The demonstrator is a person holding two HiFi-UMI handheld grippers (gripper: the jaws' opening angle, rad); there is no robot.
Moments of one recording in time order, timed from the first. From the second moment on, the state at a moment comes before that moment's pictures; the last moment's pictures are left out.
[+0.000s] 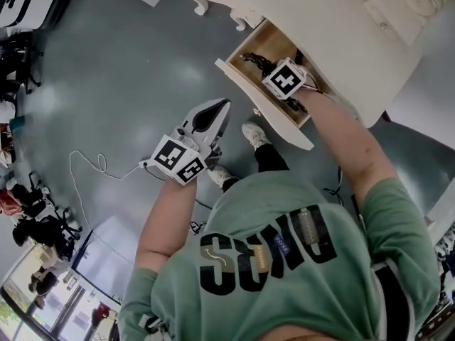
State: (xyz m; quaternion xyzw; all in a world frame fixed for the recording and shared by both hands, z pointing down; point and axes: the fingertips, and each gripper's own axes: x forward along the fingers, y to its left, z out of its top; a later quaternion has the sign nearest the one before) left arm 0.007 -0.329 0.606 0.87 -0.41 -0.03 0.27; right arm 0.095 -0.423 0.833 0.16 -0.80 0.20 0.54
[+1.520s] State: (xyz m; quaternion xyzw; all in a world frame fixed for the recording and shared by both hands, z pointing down) left arm -0.151 -0.206 0.491 0.79 -0.58 -0.09 0.19; right arm -0.045 -0.367 0.543 0.09 -0.96 0.21 0.17
